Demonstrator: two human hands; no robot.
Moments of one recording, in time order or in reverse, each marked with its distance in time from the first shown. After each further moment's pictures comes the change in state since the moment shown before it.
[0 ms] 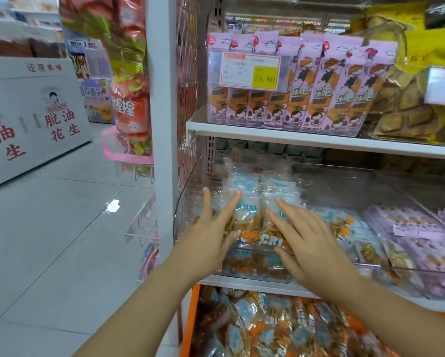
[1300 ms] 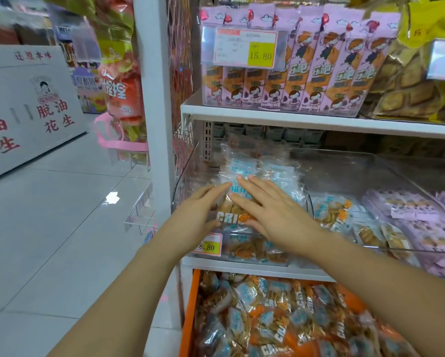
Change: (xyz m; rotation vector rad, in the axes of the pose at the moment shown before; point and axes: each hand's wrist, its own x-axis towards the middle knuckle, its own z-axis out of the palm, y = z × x) left_hand 0.008 -0.022 -0.008 -0.158 0.045 0.059; right_hand 0.052 -0.012 0.018 -0.065 0.037 -0.200
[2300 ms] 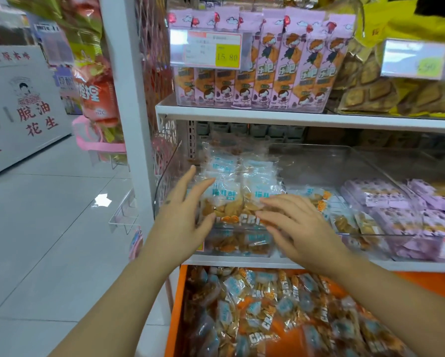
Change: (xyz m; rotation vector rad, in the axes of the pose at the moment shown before) left_hand -0.024 0.035 0.003 0.056 0.208 0.026; right_hand -0.075 0.016 -0.031 0.294 0.123 0.107
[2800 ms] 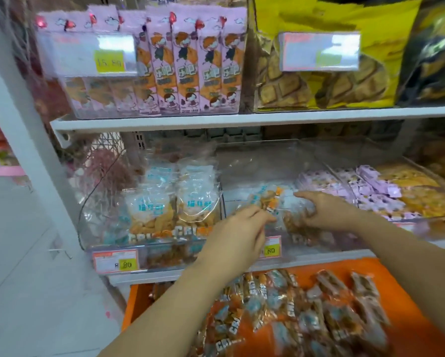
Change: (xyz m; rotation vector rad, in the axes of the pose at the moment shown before) left_hand 0.045 0.130 0.119 -0.014 -0.223 0.350; right_hand -0.059 0.139 -0.063 0.081 -0.679 0.889
